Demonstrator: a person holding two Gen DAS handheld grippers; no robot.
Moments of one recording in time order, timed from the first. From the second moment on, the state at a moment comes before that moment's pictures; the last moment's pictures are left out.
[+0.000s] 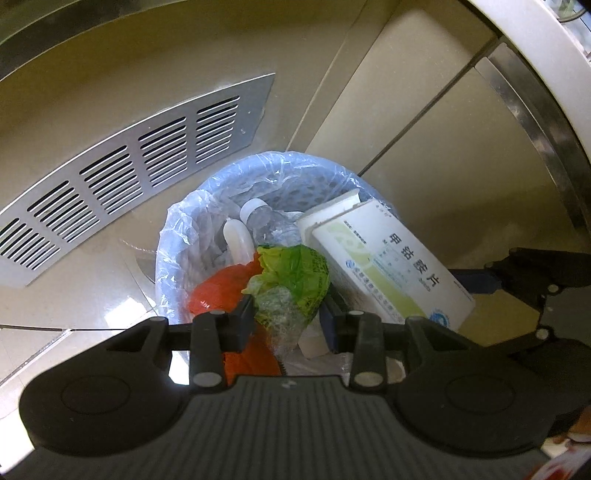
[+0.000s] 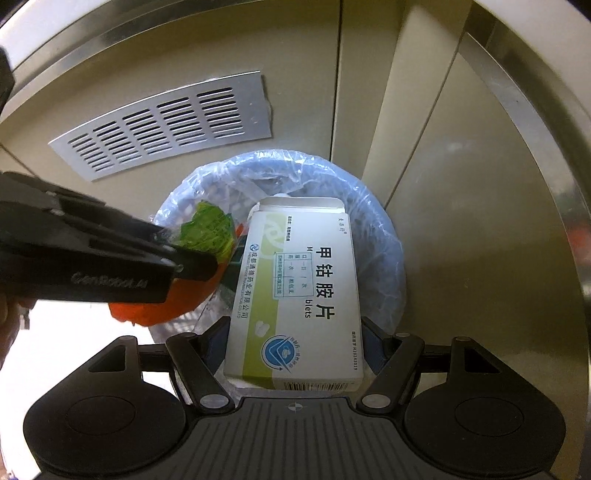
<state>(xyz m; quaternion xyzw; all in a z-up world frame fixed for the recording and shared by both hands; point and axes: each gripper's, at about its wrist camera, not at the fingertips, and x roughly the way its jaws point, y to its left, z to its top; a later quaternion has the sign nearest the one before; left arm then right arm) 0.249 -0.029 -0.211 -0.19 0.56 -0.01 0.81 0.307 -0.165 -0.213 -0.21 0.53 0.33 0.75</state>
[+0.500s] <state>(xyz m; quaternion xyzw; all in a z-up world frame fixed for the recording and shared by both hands) 0.239 -0.026 -0.207 -0.18 0.56 0.00 0.81 0.306 -0.164 -0.216 -0.20 0.50 0.34 0.77</state>
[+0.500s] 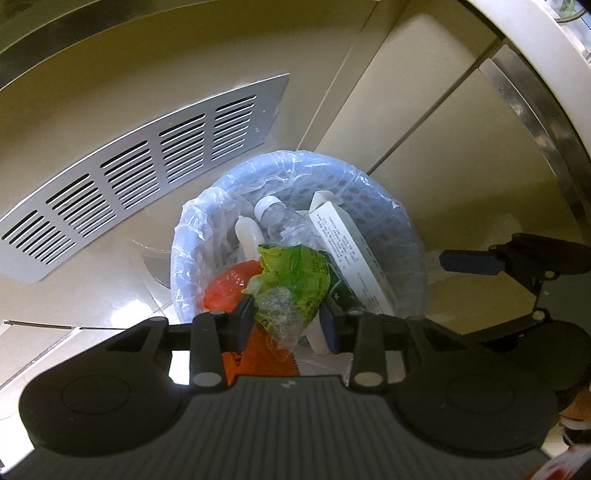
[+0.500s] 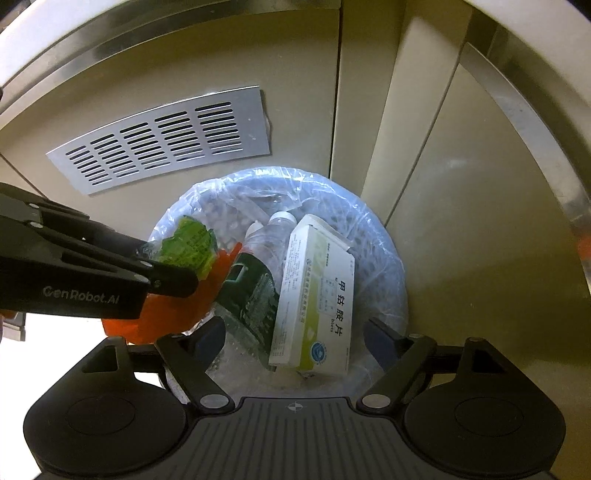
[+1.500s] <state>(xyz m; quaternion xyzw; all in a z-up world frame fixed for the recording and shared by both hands) 0.241 -0.031 -0.201 -0.19 0.55 0.01 0.82 0.286 -0.169 -0.201 -0.23 0.49 0.35 0.77</state>
